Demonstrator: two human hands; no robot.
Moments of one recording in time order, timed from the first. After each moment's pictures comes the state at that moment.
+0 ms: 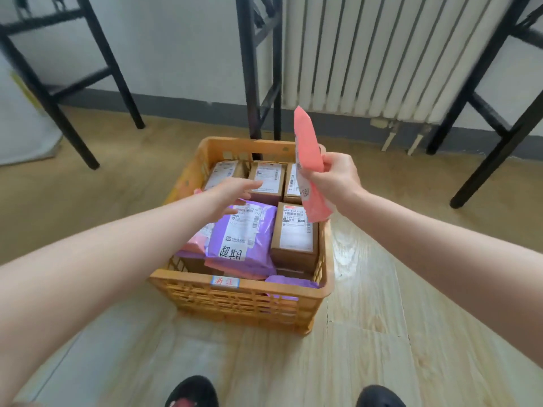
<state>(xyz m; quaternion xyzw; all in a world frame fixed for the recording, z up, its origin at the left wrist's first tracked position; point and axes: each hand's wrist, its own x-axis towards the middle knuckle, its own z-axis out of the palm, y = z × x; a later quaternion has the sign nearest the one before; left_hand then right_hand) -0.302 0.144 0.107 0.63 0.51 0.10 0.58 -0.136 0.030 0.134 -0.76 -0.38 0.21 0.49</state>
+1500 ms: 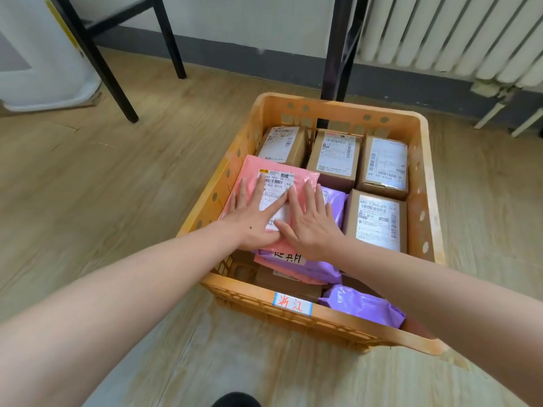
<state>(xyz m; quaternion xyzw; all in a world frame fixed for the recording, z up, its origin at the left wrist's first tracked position) -0.380 0.210 -0.028 0.89 0.40 -0.13 0.14 -0.235 0.131 -0.034 -0.73 -0.66 0.17 0.05</state>
